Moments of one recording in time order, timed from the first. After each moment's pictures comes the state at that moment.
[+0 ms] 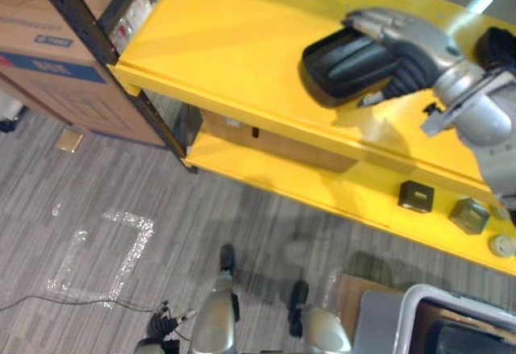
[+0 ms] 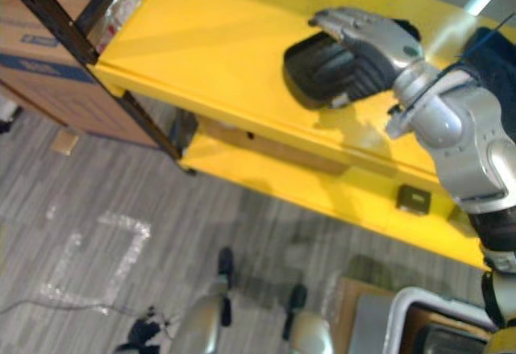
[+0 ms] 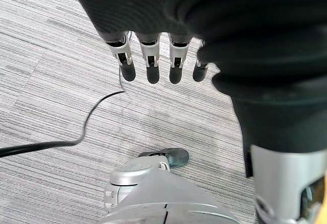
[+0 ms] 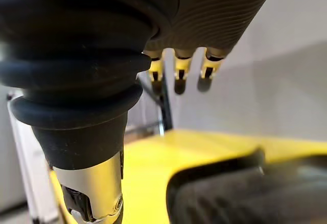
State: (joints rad) left arm 0.16 0.24 -0.05 0.86 -0.19 -0.09 0.14; right arm -0.79 -1.04 0.25 -0.15 -0.35 0.00 0.26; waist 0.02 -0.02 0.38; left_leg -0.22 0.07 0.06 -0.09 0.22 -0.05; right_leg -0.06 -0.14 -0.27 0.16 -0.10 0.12
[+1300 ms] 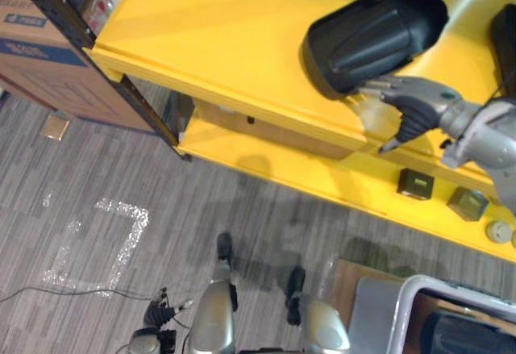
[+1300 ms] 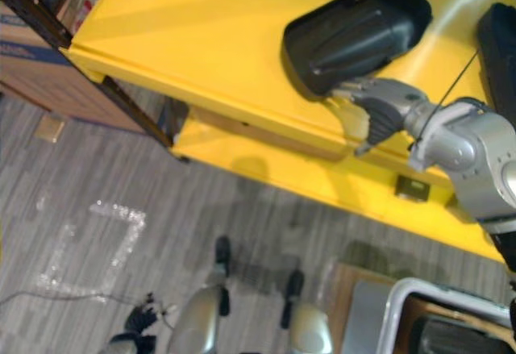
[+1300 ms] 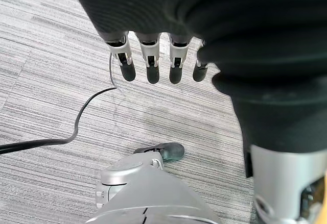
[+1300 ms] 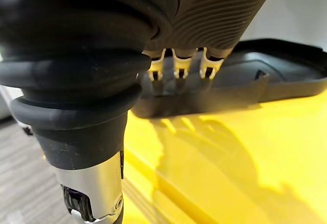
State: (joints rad) left arm 0.15 0.27 -0.05 0.80 -0.20 -0.11 0.11; right arm -0.63 -1.15 0.21 -0.14 -0.42 -0.07 0.46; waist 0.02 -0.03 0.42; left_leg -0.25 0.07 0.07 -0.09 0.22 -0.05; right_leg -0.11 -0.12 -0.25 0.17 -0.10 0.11
